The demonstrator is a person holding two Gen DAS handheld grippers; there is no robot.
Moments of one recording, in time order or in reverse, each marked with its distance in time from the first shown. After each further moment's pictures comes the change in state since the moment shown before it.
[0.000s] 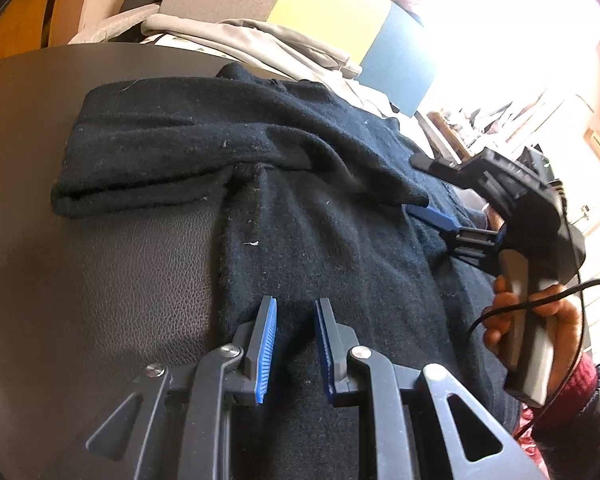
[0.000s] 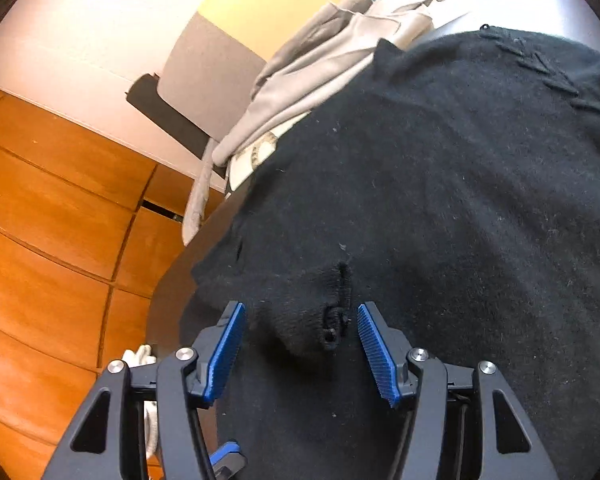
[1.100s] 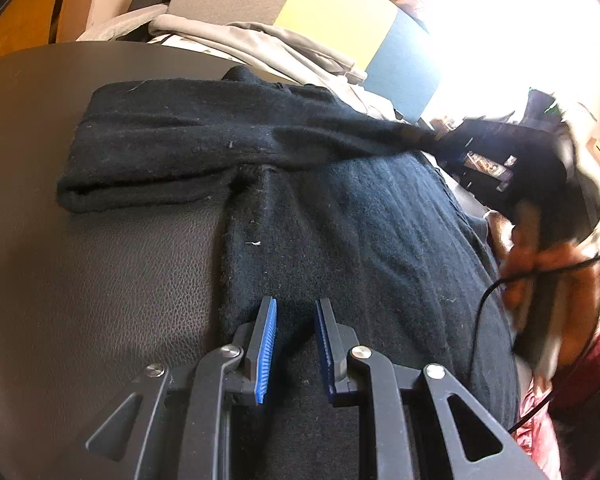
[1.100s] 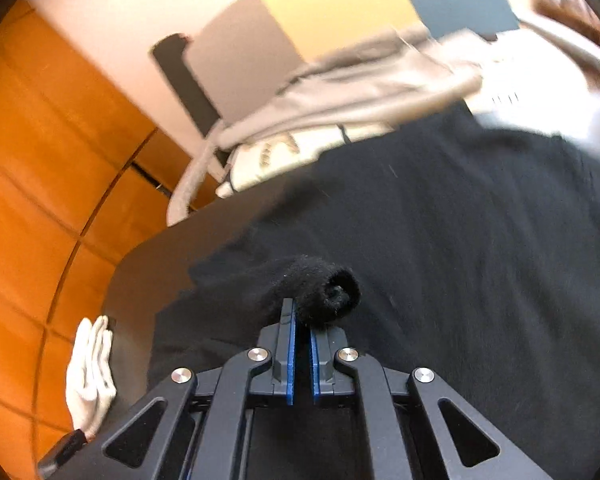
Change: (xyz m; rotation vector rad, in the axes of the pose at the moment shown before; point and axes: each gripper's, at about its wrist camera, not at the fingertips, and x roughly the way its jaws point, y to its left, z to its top) left arm -0.008 -0.003 -0.008 -0.023 -0.013 0.020; right arm -0.016 0.059 0.023 -0.286 -0.032 -0.121
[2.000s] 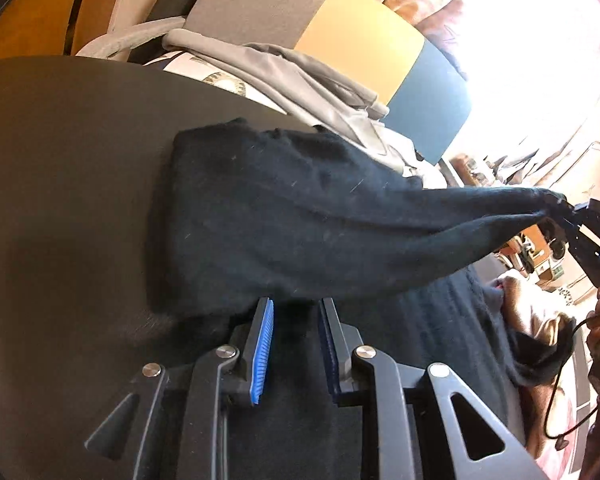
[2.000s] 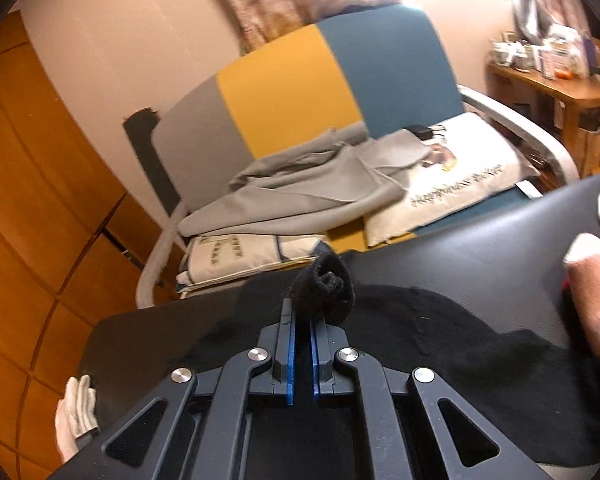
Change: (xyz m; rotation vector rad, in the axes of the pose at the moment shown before) left arm 0.045 -0.015 0.055 -0.097 -0.097 0.037; right arm -0.130 -0.077 0.095 0.042 -0.179 -0.174
